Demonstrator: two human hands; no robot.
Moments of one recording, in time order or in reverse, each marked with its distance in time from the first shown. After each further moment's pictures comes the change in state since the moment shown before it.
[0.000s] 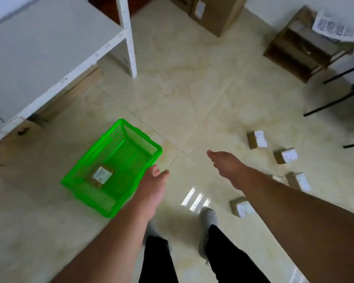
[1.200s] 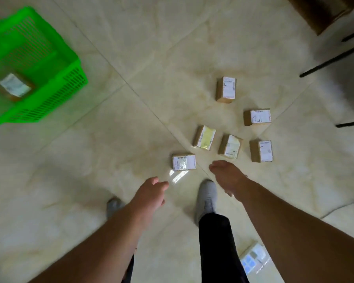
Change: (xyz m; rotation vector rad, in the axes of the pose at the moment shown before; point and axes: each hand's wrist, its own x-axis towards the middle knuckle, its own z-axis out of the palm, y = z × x) left_hand -0.056 -0.274 0.473 -0.138 0.057 -0.375; right_hand 0.096 0.415 -0.292 -0.430 -0.160 0.060
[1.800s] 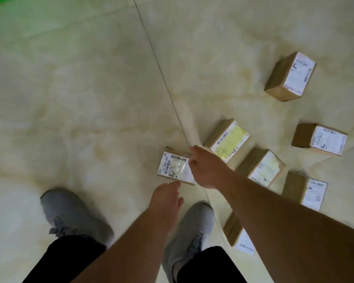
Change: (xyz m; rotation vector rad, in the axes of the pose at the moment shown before) left_hand 0.308 -0.100 0.181 -0.812 0.033 -0.294; right_hand 0.331 0.045 0.094 -0.726 -0.196 -0.398
